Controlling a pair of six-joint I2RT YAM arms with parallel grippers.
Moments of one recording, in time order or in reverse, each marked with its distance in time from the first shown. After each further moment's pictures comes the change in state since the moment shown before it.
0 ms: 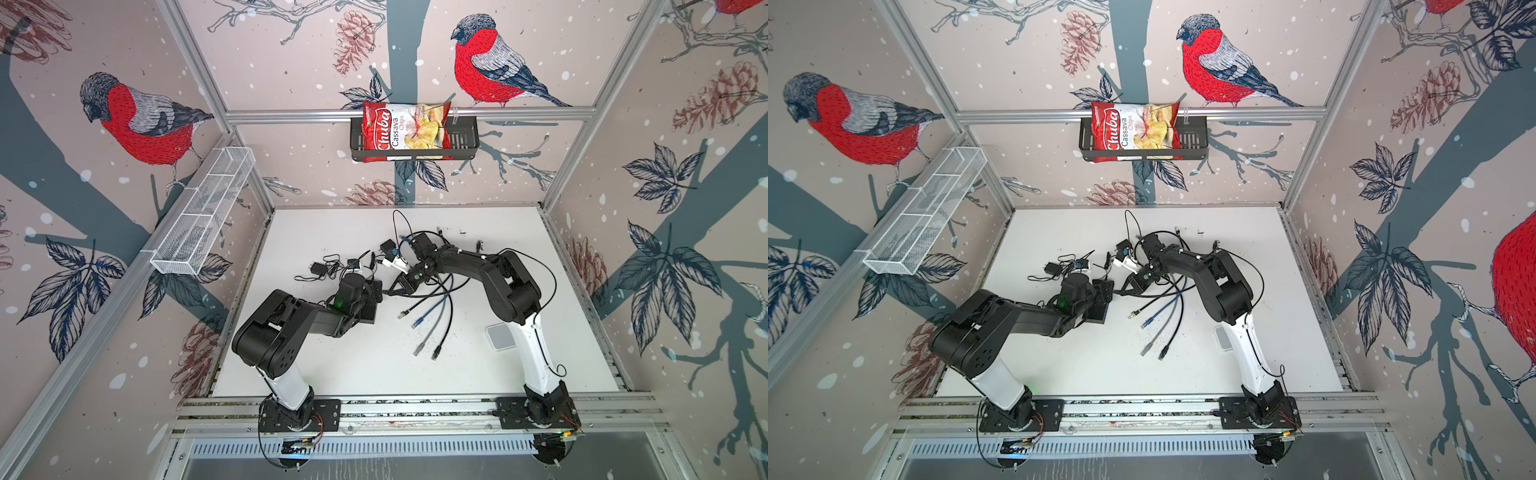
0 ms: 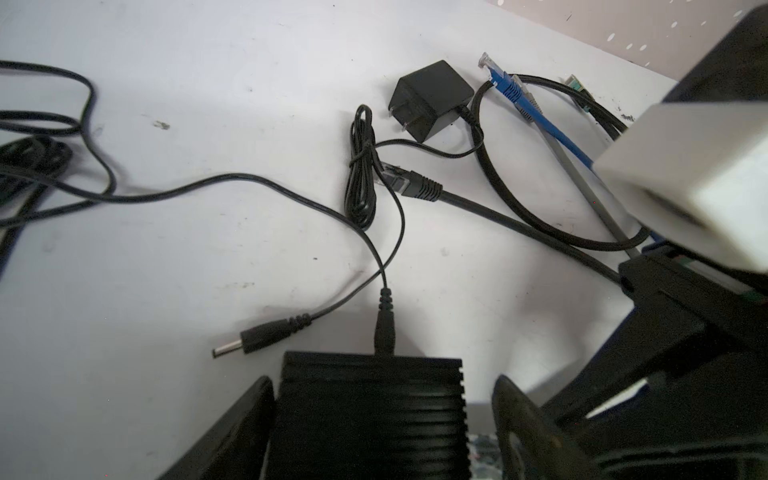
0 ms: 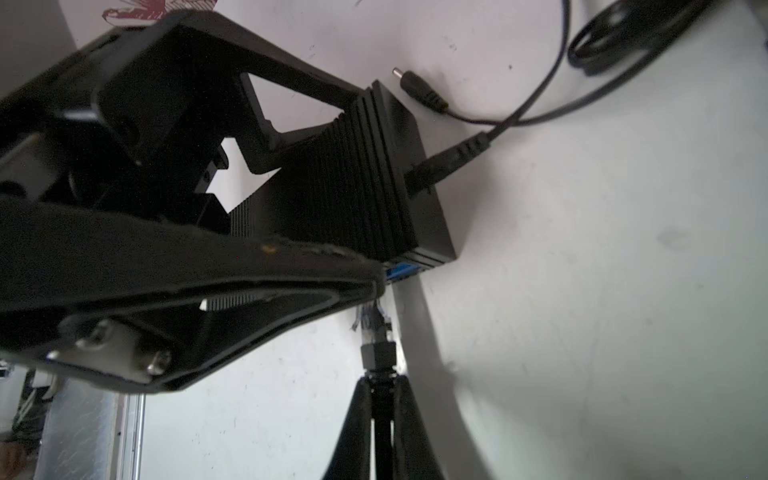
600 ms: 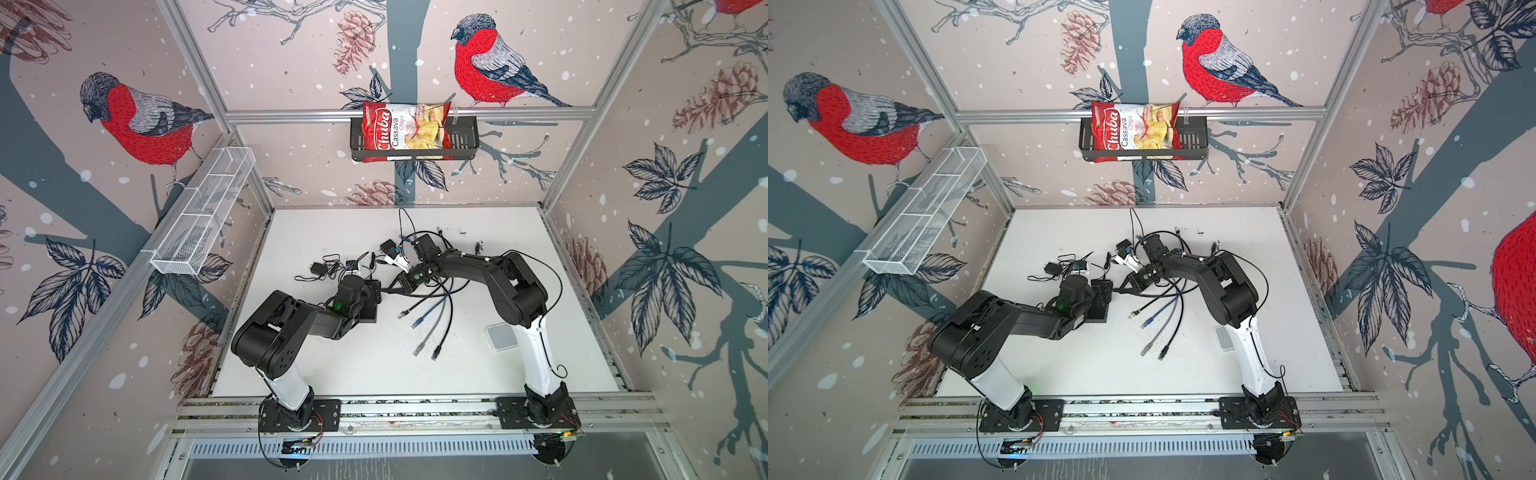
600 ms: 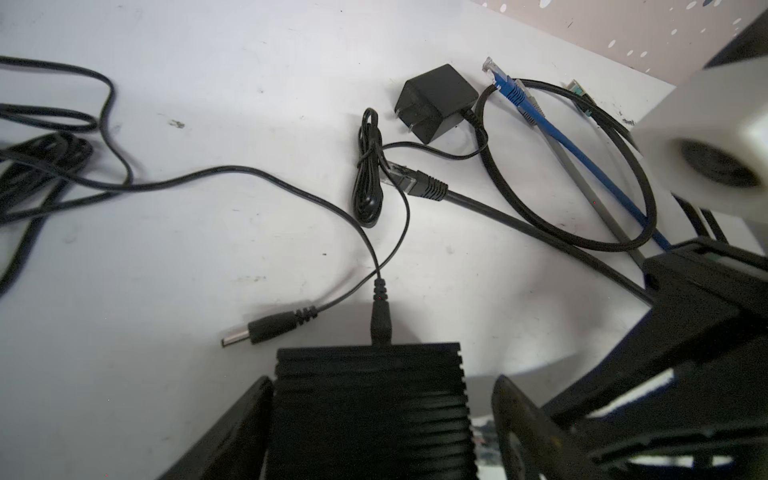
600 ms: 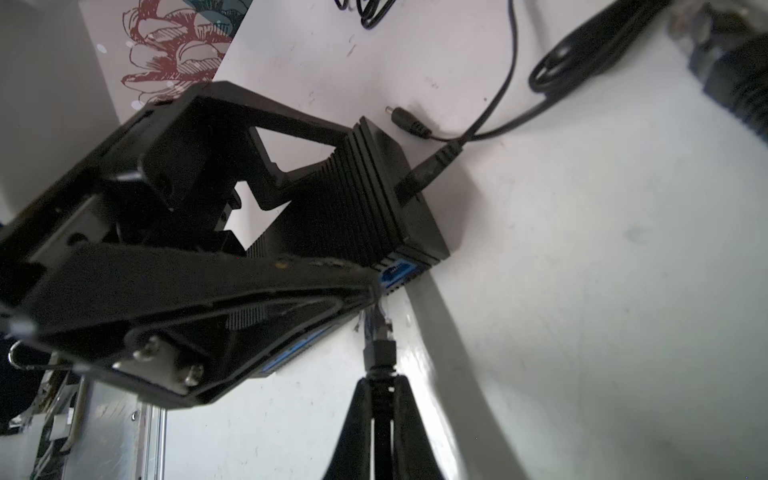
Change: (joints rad) left arm 0.001 -0.006 -0.025 0.028 -0.011 -0.004; right arm 0.003 -0.064 -0.105 0.174 0.014 0.171
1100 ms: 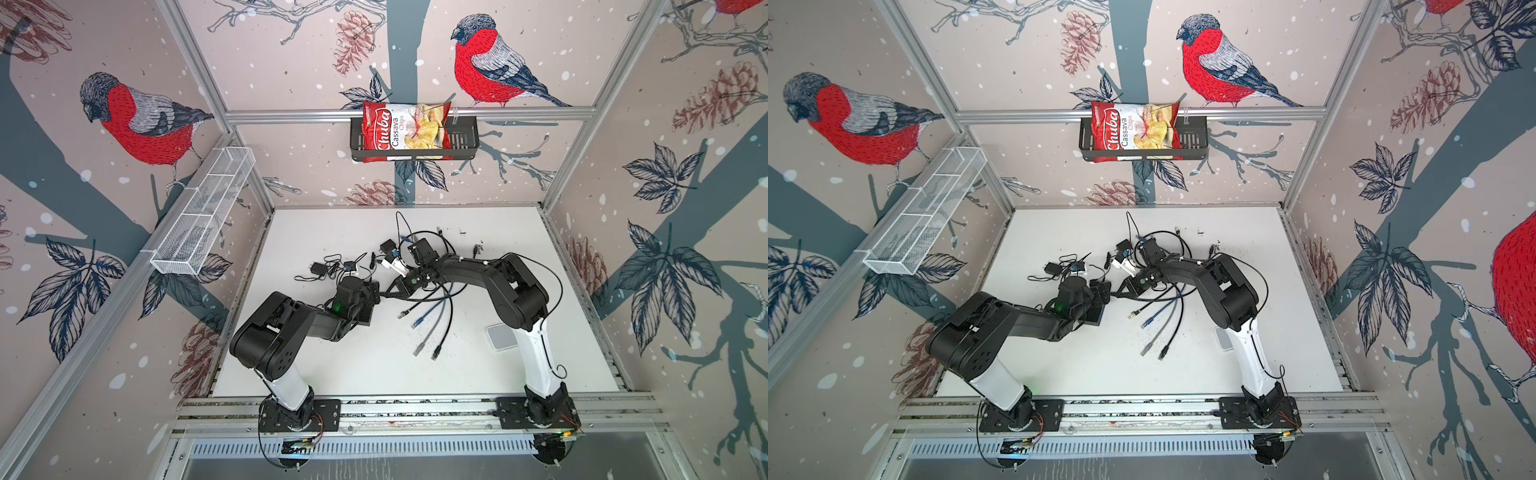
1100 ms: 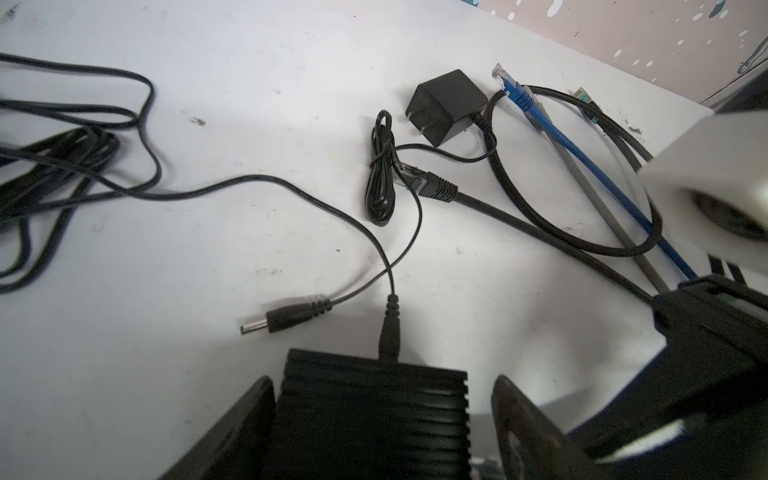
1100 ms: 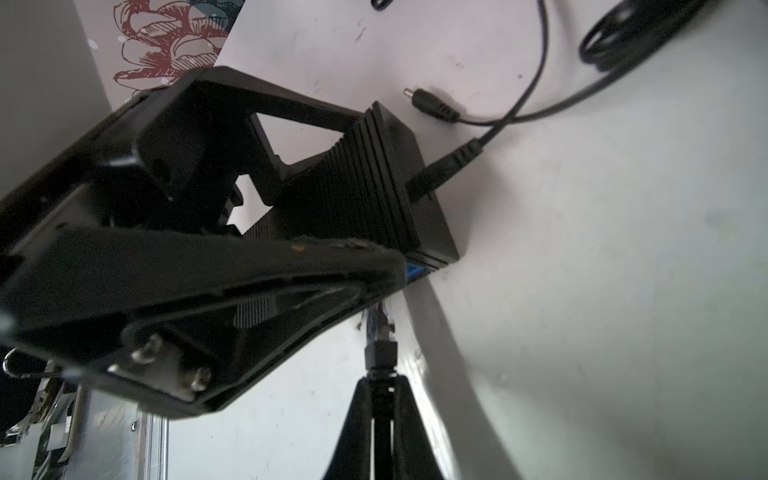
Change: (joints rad) left arm 0.001 -0.013 -0.020 0.013 -0.014 -0.015; right arm 0.035 -0.029 -0.053 0.047 0.021 0.043
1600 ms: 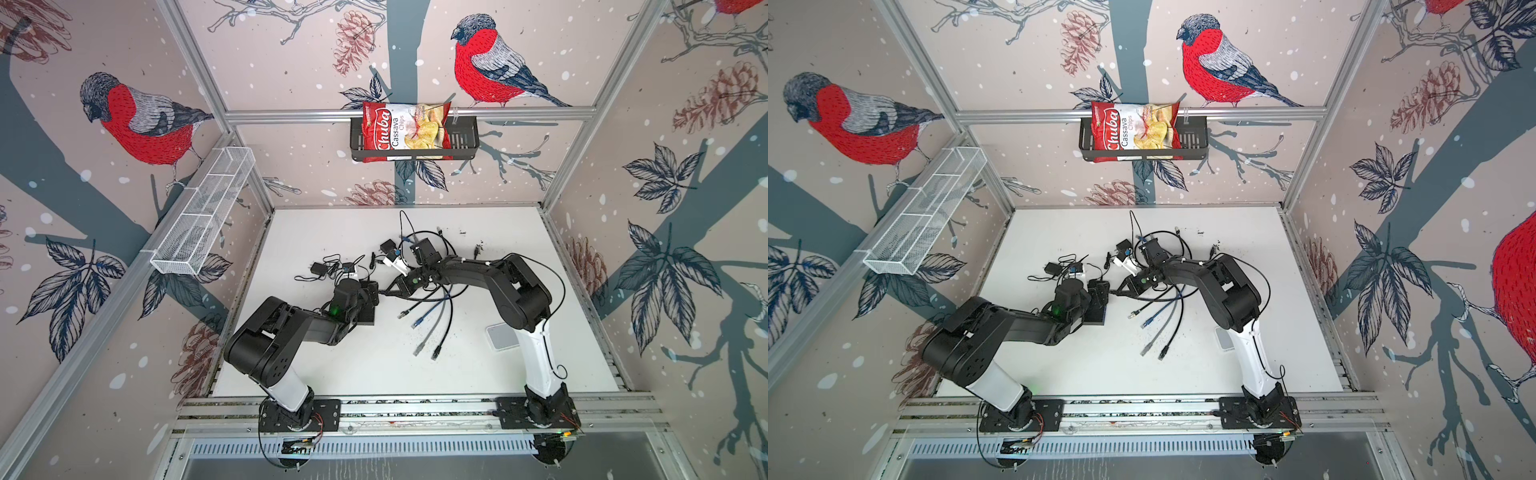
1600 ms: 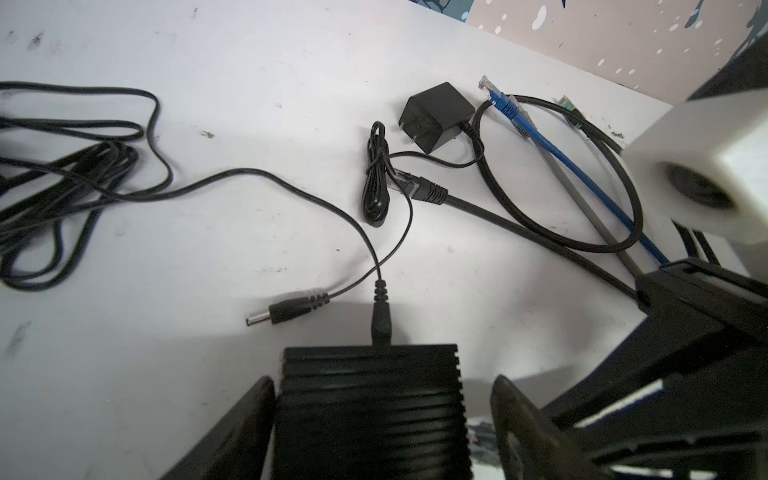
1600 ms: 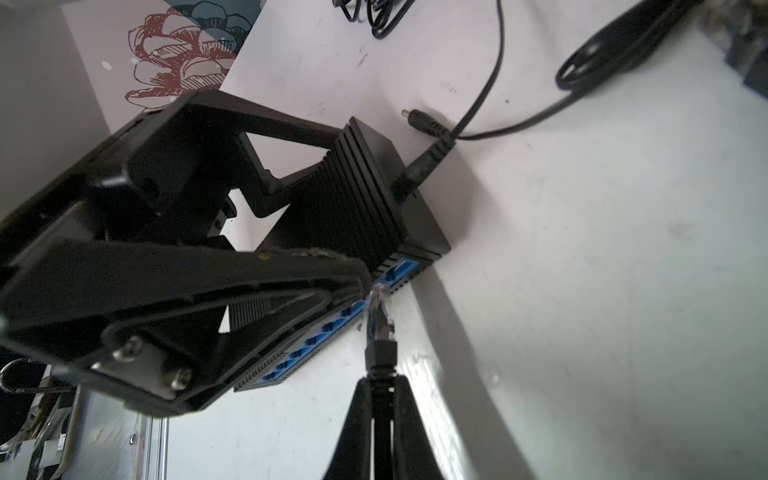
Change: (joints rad) left arm 0.000 -0.041 -0.048 0.049 -0.002 0.020; right arm -0.006 -0.015 -0.044 0.089 -0.002 0.047
